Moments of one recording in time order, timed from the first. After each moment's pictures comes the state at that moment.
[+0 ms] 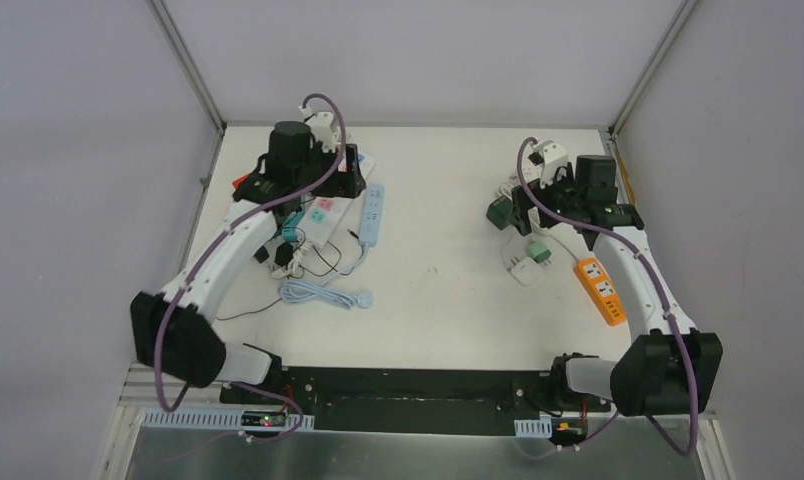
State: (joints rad) left arm -0.33 1.45 1.29 -0.35 0.17 -0.23; right arm 0.07 1.28 1.07 -0.54 -0.38 -0.33
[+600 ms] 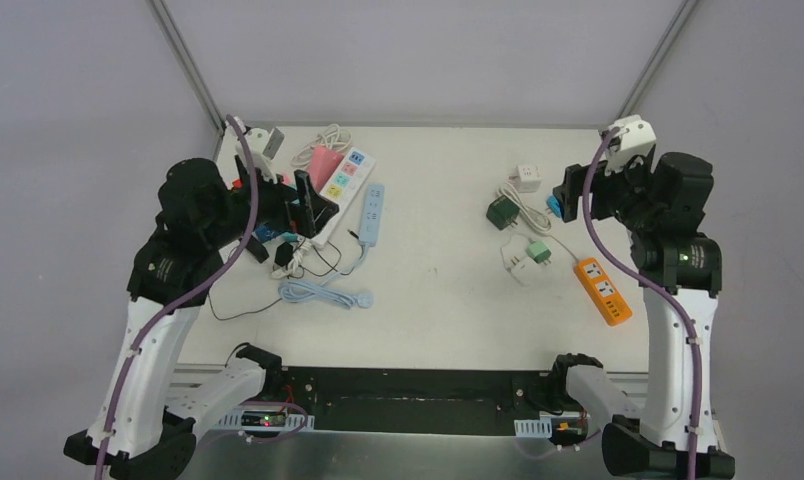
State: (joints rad) left arm -0.33 0.90 1.35 -0.63 0.32 -0.21; right arm -0.05 0.96 1.33 -0.77 -0.32 -0.26
